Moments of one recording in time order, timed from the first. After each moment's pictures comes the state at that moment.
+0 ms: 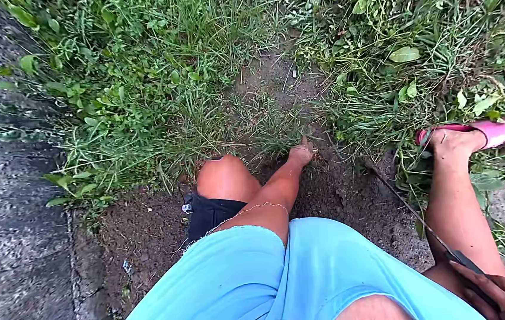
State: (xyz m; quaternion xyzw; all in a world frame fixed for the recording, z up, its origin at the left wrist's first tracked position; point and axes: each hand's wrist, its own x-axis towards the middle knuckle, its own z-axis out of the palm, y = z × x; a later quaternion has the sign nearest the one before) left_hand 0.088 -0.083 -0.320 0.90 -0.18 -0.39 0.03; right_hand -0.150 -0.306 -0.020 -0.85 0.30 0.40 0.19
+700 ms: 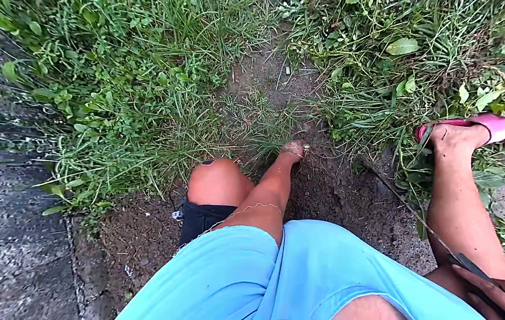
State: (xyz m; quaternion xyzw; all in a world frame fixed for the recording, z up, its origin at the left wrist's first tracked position) left_hand 0.106 -0.071 -0.316 0.89 -0.12 -0.43 0.05; right_hand -0.111 -0.290 0.022 -0.82 0.29 0.45 0.18
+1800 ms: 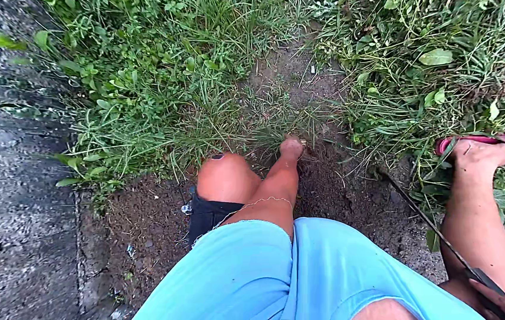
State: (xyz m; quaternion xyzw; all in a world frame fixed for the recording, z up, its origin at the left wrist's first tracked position) left_hand 0.120 -0.032 -0.314 0.92 0.06 -0.40 -0.01; right_hand -0.136 -0.295 -0.023 -0.87 0.27 0.39 0.16
